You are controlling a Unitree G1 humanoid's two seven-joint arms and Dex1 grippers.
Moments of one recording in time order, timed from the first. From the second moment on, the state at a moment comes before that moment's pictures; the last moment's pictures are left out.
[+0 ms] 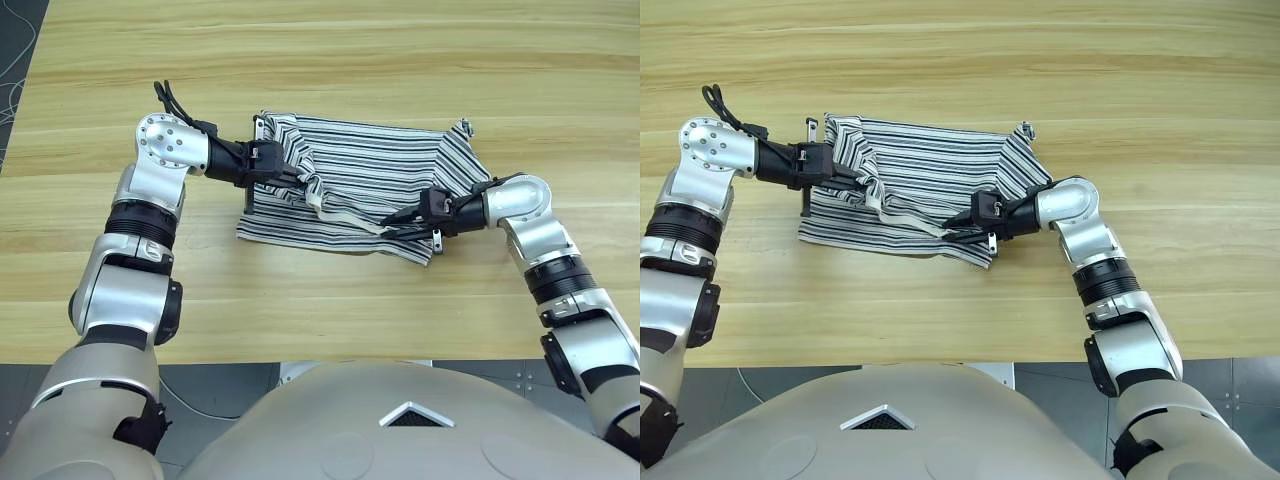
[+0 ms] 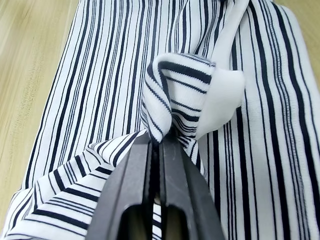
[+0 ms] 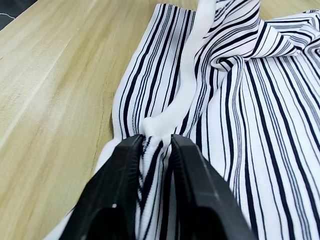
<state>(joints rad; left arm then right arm) -0.60 0.56 -0.31 0.82 0.06 -0.48 -1.33 -0.34 -0.43 0.36 0.46 0.09 -0.20 1.32</state>
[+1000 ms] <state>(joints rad) -0.61 0.55 -0.31 0.84 0.06 -0.48 -1.33 -0.38 -0.41 0.36 0.55 0.05 -0.28 1.27</state>
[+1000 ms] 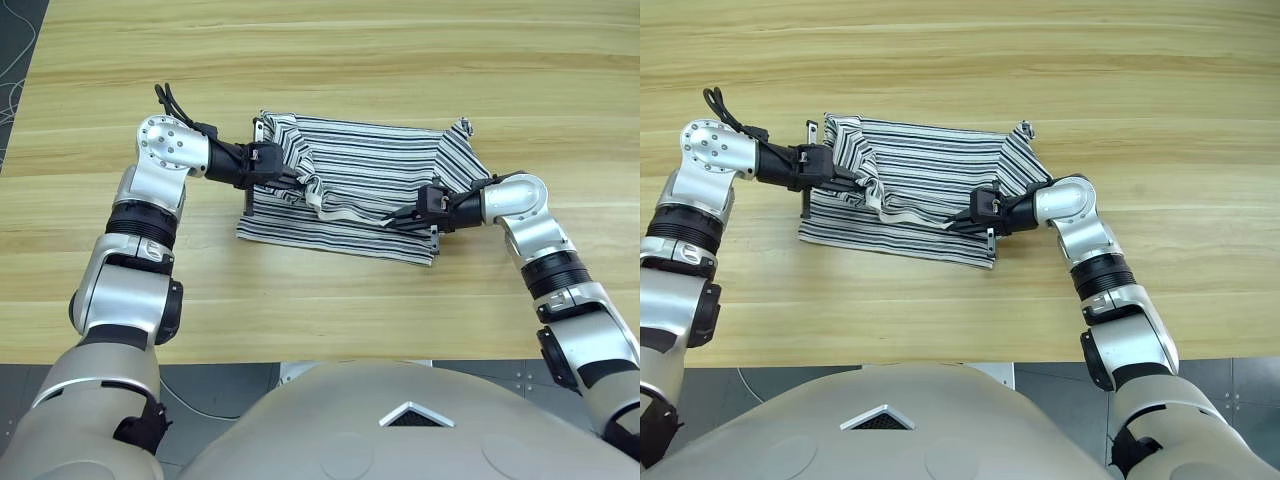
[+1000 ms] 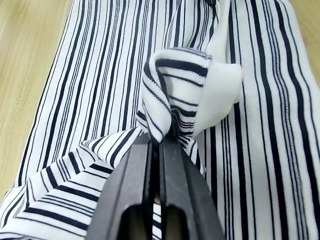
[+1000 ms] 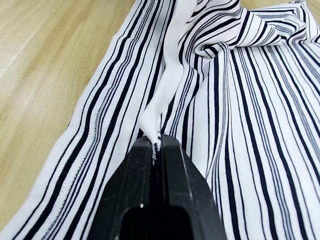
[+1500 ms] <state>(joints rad) -0.40 0.72 -0.26 0.36 -0.14 -0.36 -1.51 -0.33 -0.61 0.25 0.23 0.22 -0.12 1.44</state>
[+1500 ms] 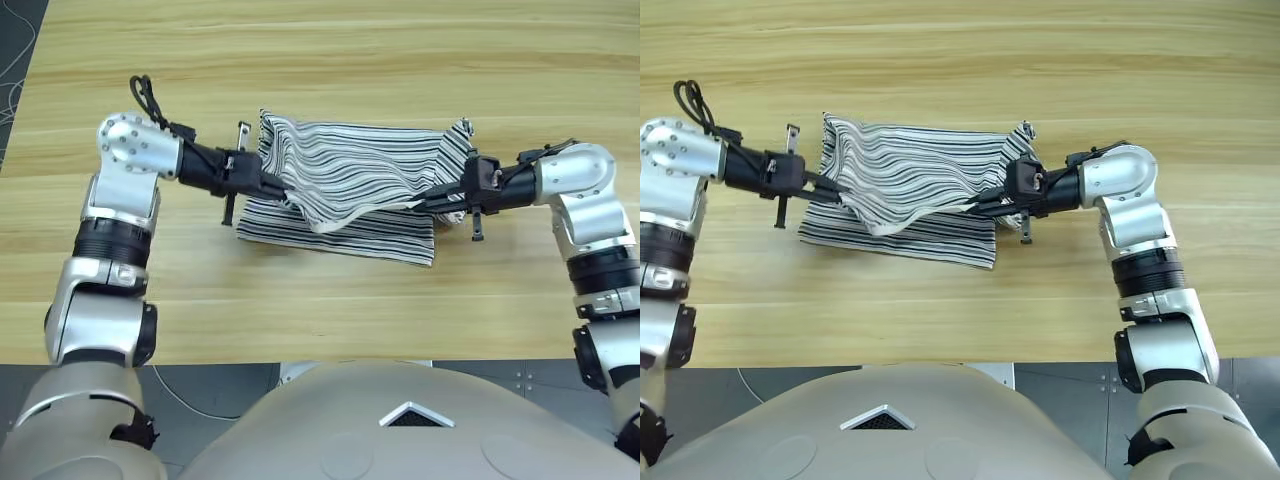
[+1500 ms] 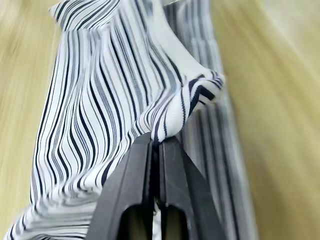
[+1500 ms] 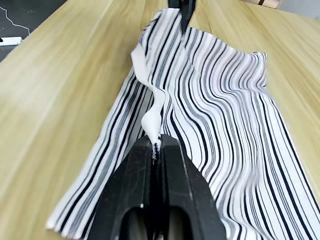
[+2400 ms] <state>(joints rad) -0.45 1.02 -0.32 0.14 0.03 -0.34 -1.22 -0.40 -0.74 0.30 0.15 0.10 -0.14 1.25</state>
